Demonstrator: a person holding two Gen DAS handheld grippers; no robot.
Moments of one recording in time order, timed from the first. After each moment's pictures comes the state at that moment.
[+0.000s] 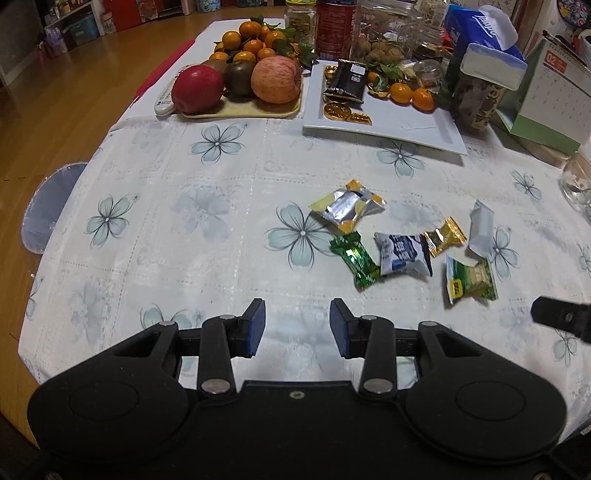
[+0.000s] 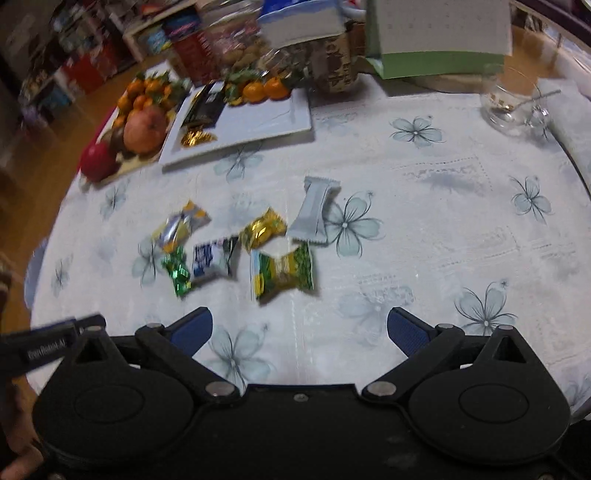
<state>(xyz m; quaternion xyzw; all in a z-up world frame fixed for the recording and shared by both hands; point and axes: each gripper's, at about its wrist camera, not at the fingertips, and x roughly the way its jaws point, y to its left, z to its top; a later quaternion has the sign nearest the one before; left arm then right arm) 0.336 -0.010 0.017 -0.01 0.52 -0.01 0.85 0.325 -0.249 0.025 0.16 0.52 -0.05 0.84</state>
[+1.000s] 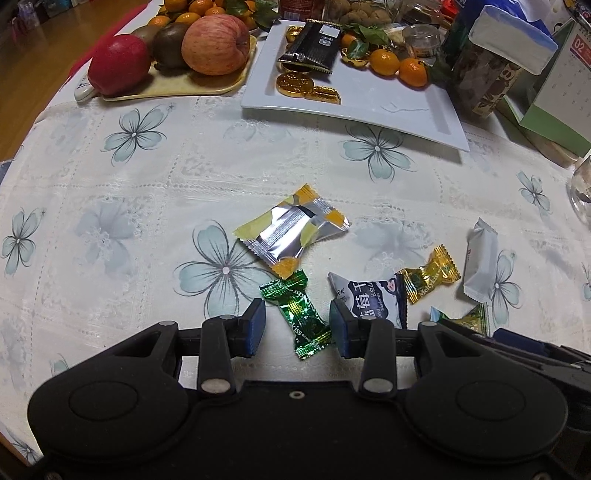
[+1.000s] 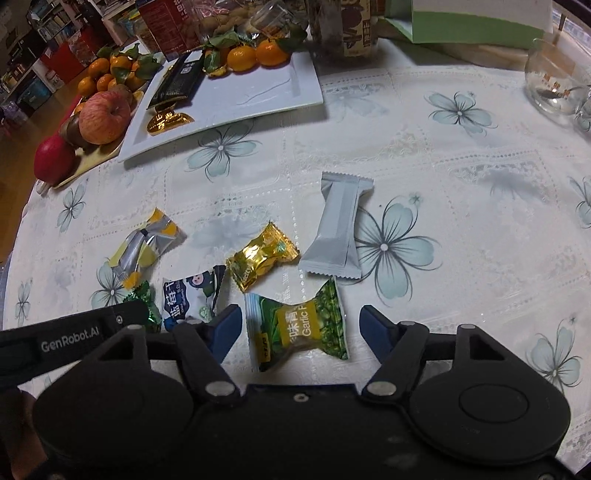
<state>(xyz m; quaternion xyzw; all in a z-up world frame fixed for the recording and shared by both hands) 0.414 -0.051 -0.034 -0.04 0.58 -0.05 0.82 0.408 -0.227 -0.050 0.14 0.57 -0.05 0.81</state>
